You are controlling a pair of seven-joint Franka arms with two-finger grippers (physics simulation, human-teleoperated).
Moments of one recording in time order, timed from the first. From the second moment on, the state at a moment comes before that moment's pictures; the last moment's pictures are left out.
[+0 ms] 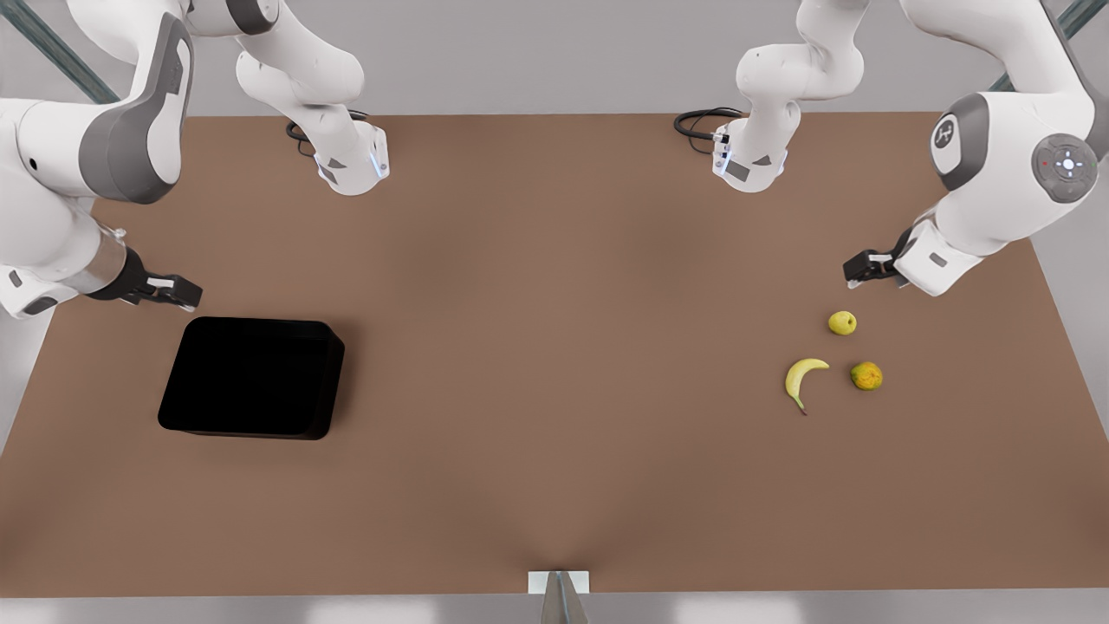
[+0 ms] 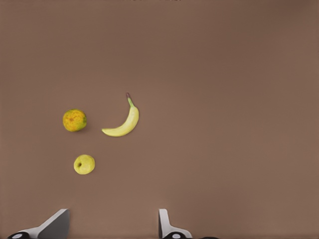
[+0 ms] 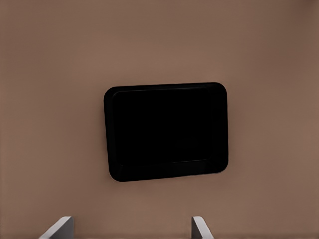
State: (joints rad) left arm 0.00 -0.01 -0.02 -1.68 -0.03 1.59 -0.05; right arm -0.04 0.20 0.02 -1.29 -0.09 1.40 0.08
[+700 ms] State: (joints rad) left arm 0.00 0.35 0.54 -2.21 -1.08 1.79 -0.70; right arm -0.36 0.53 -0.10 -1.90 -0.08 2.28 -0.42
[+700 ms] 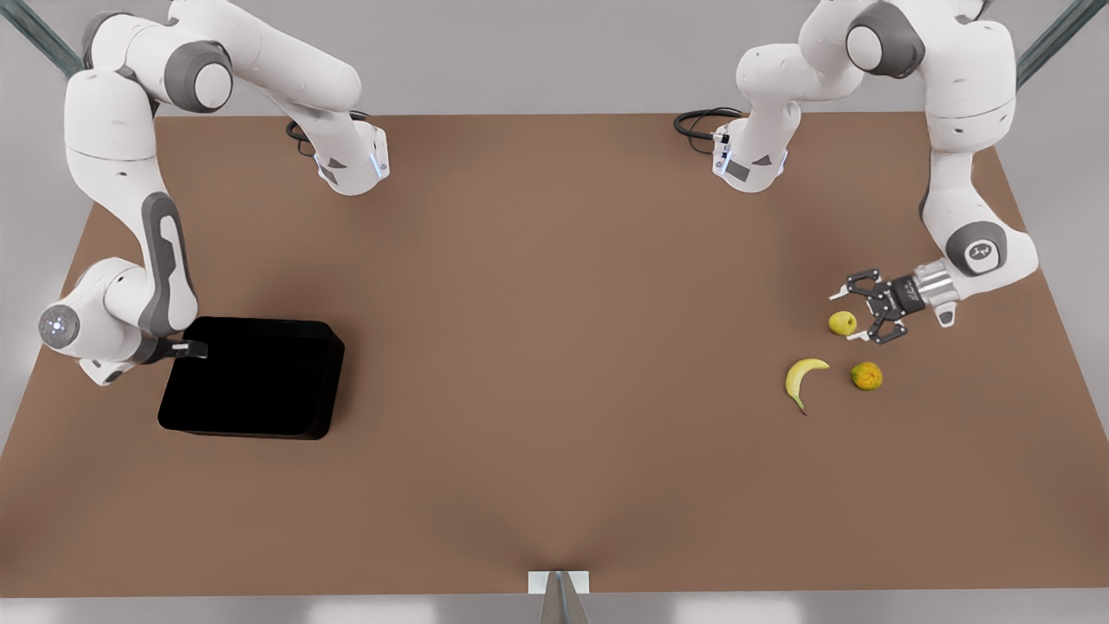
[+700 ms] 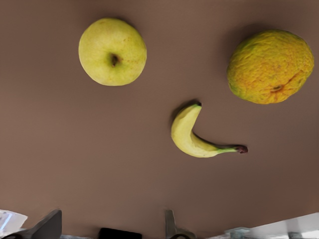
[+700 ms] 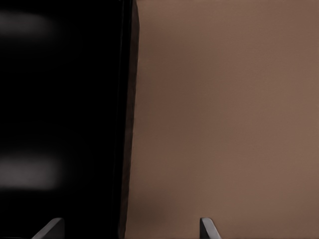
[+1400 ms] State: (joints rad) left arm 0.18 0.66 0.53 -2.19 -1.43 1.64 -0.46; right arm -0.35 0.56 -0.10 -1.86 -0.09 2.23 -0.56
